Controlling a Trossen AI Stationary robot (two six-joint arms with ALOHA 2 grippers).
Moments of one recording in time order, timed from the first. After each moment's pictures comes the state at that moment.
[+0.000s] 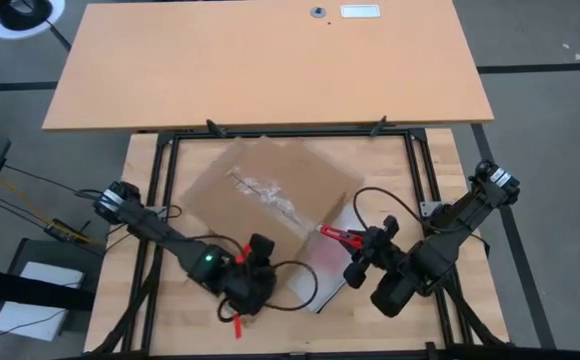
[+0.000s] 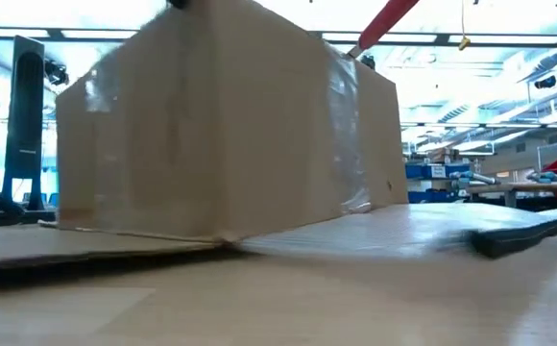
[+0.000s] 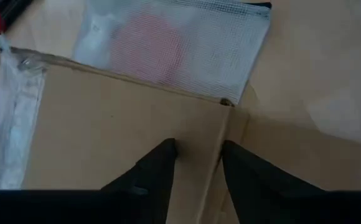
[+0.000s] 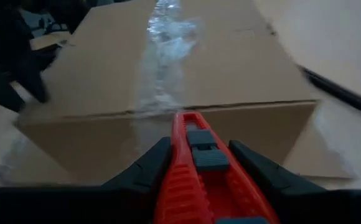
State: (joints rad) left arm -0.55 1.75 1.56 -0.93 -0.49 0.02; right arm 0.75 1.57 1.42 -1.16 1.02 1.33
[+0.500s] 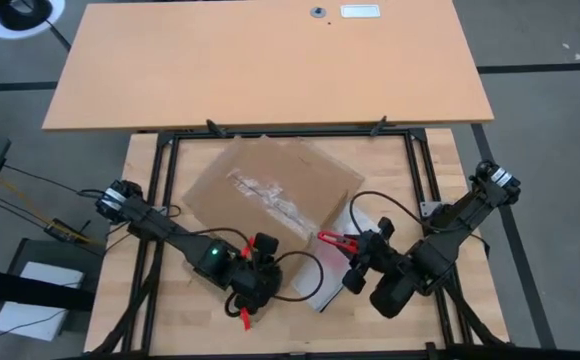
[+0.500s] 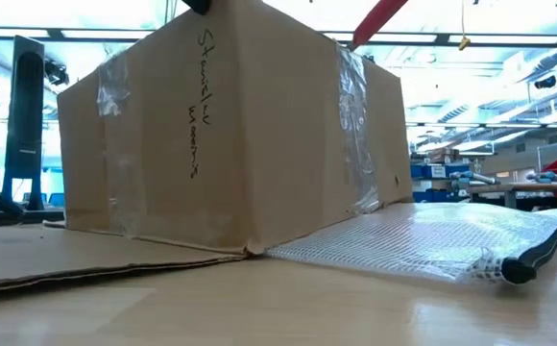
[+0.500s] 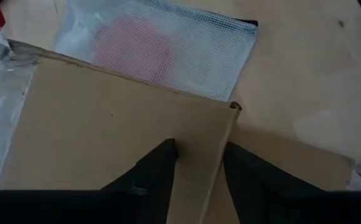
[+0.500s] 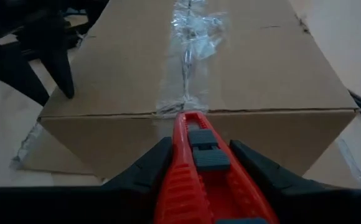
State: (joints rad) left arm -0.49 1.76 1.55 -0.86 -0.44 0.01; right arm 0.76 1.57 1.42 -1.04 0.97 1.14
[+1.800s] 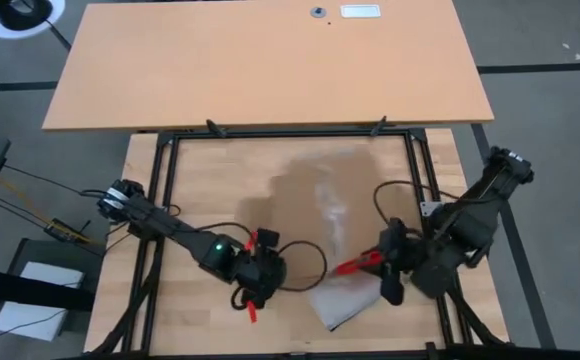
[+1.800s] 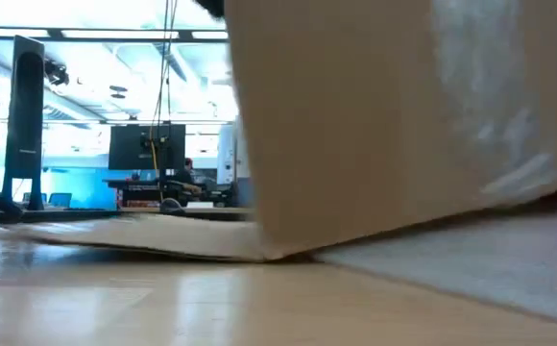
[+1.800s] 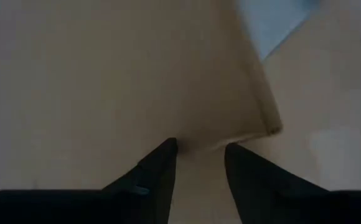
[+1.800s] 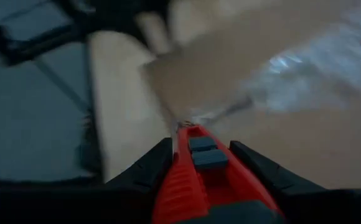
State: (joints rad) left arm -0.45 1.77 1.55 -0.84 -0.43 -0.06; right arm 0.80 1.32 1.41 -0.94 0.63 0.96
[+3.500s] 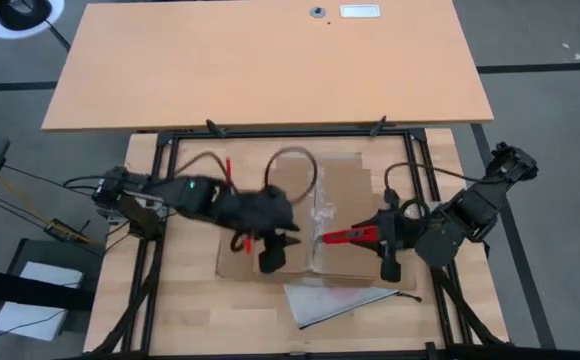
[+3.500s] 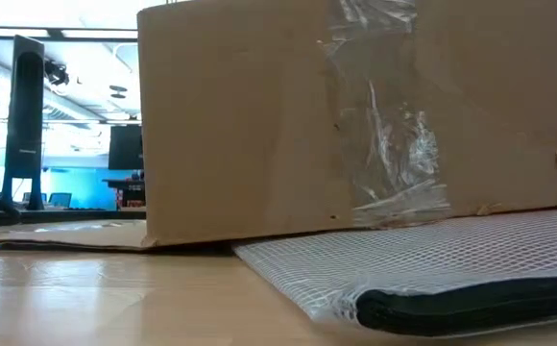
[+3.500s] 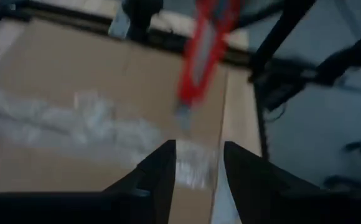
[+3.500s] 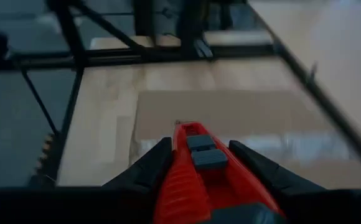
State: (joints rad) left arm -0.27 1.67 1.91 -0.88 -0.17 -0.40; right arm 0.70 1.27 1.47 -0.84 0.73 0.40
